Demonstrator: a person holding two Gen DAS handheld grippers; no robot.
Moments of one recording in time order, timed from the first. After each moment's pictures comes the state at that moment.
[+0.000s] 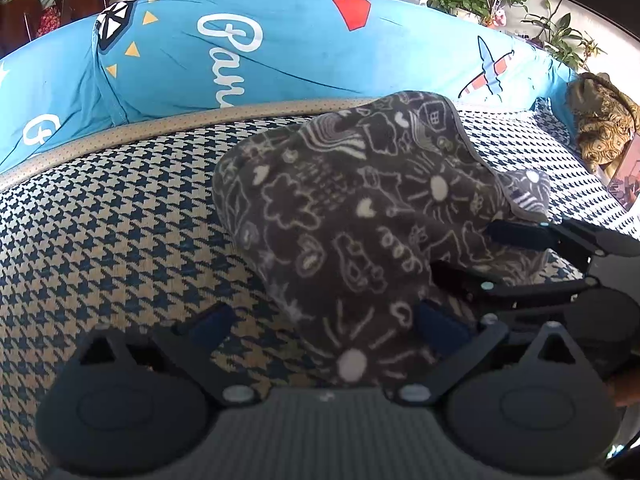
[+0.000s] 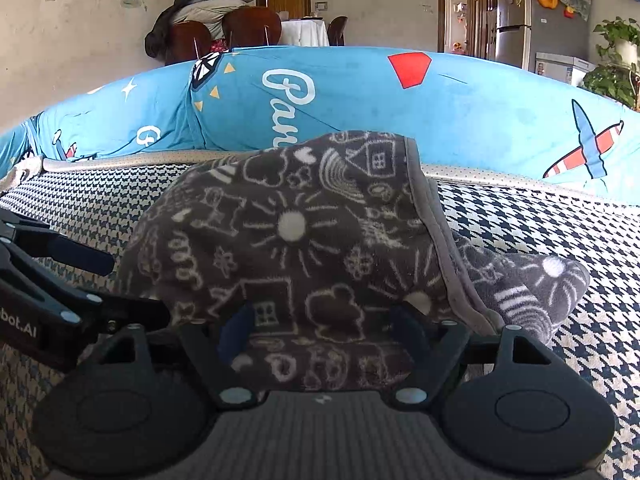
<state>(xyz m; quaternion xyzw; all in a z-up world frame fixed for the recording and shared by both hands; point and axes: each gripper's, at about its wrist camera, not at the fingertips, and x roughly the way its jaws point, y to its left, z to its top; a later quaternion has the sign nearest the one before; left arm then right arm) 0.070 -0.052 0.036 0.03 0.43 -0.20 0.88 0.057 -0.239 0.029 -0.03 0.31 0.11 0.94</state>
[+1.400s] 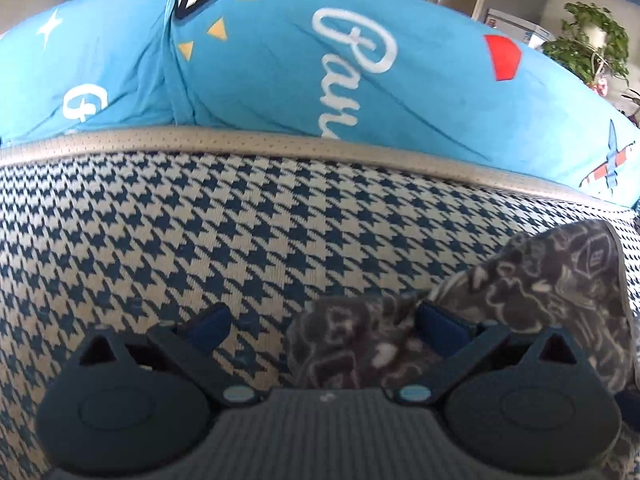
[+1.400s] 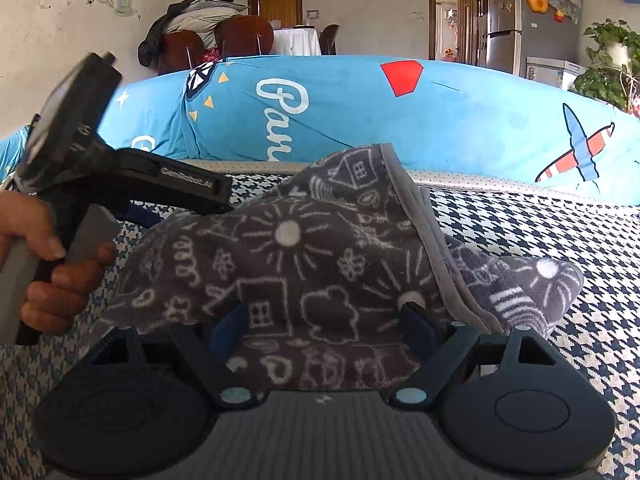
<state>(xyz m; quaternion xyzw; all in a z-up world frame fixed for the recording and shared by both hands) 0.181 -0.037 0.006 -0.06 0.43 -0.07 0.90 0.053 -0.235 0.030 -0.02 0.30 0.10 0.95</state>
